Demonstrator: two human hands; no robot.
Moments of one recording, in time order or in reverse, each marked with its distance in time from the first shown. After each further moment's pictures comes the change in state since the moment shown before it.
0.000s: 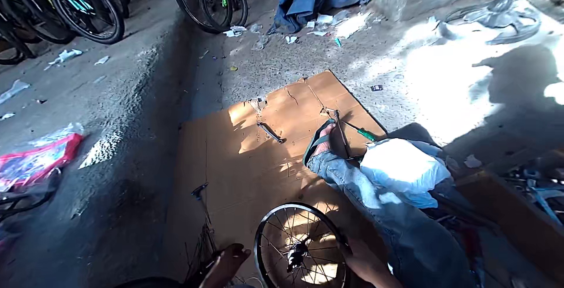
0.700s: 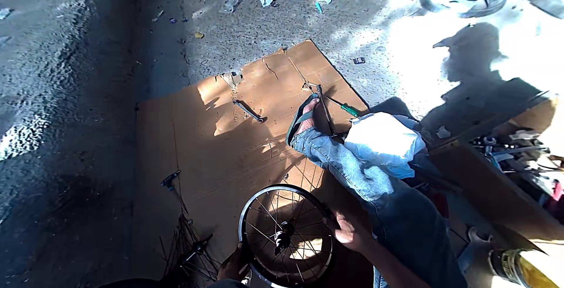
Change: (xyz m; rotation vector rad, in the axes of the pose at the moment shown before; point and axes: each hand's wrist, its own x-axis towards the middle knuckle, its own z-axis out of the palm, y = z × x) left_hand 0.015 -0.036 0.116 -1.034 0.296 -0.362; right_hand 0.005 -0.003 -0.006 -0.062 -0.006 -0.036
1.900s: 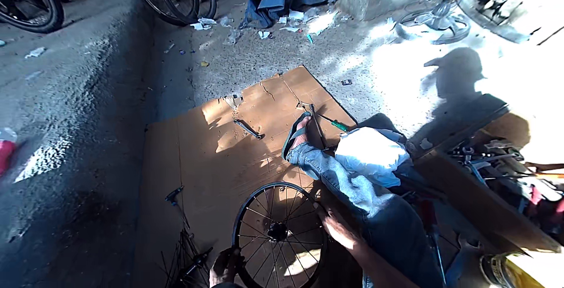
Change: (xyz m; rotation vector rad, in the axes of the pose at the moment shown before) left_hand -0.035 0.034 -0.004 0.198 -0.132 0.465; right_hand 0.026 0.001 0.007 0.464 0.204 -0.065
